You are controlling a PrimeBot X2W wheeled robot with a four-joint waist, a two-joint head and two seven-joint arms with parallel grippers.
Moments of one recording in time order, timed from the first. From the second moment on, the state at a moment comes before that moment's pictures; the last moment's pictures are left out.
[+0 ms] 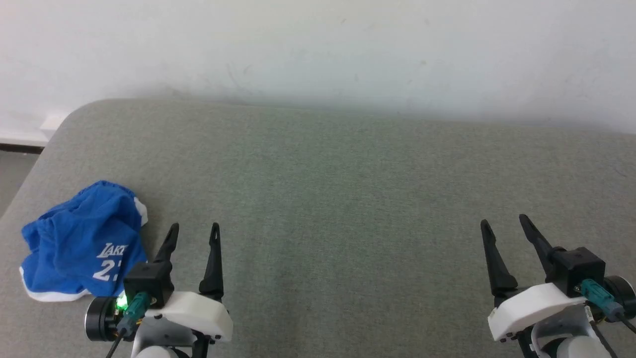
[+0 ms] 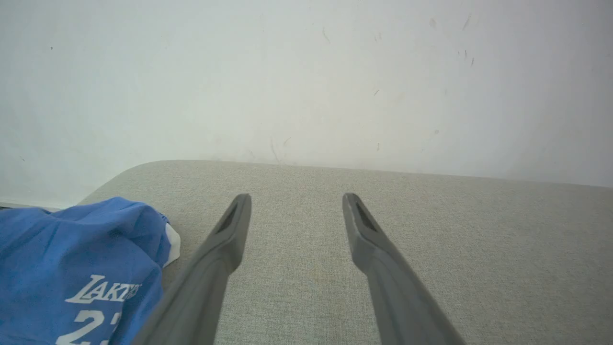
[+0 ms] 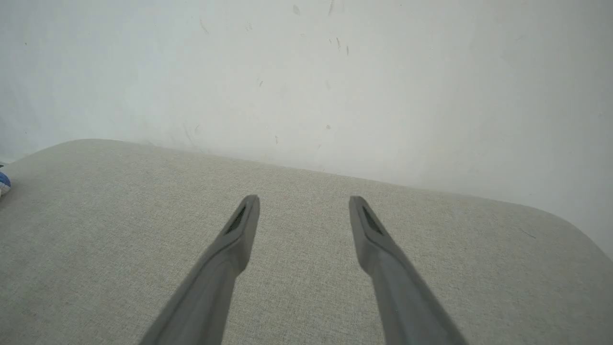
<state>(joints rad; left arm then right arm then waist) -0.01 0.05 -0.02 0.03 -0.07 -0.01 -0.08 0.00 -0.05 -0.02 0.05 0.05 0.13 -0.08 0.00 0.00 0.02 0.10</state>
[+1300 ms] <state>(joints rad) -0.02 0.05 0.01 0.07 -0.20 0.01 -0.16 -0.02 -0.05 0.02 0.05 0.06 0.13 -0.12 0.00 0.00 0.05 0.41</state>
